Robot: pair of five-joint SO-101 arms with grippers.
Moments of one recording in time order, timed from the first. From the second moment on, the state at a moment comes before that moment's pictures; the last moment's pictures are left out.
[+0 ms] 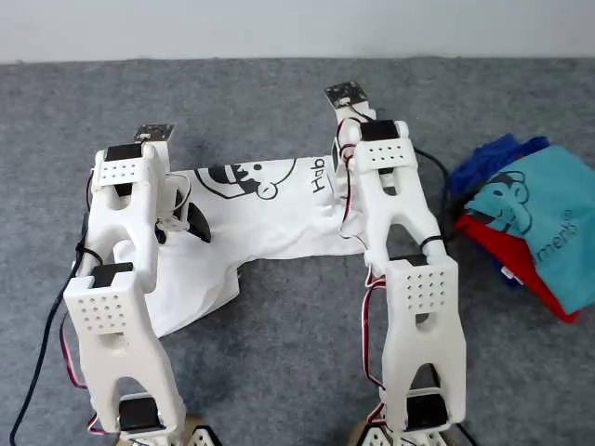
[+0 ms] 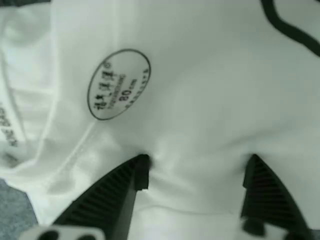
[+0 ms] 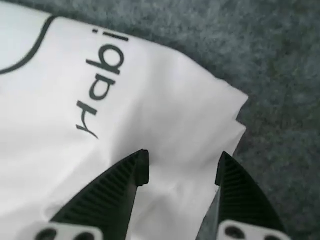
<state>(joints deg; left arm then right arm) -11.4 41.1 -16.3 82.9 -1.0 -11.2 50.7 -44.0 76.5 9.1</state>
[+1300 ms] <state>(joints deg) -11.4 41.2 -16.3 82.9 -1.0 -9.6 53.5 -44.0 68.6 13.1</state>
